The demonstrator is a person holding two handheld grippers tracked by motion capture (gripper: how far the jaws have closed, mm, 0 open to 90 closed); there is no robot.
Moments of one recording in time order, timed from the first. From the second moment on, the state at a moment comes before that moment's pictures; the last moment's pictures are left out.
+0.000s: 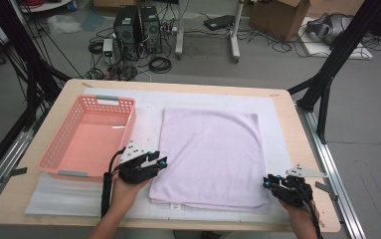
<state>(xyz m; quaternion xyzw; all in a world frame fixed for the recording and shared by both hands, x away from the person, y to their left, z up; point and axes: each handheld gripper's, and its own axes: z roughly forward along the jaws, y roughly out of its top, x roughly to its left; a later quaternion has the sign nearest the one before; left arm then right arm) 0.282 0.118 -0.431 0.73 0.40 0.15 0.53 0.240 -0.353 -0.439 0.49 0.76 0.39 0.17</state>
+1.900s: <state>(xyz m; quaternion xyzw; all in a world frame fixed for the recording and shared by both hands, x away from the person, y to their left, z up) 0.231 0.129 -0.450 0.75 0.45 0.11 0.47 0.193 -0.348 -0.435 0.47 0.80 0.35 0.17</state>
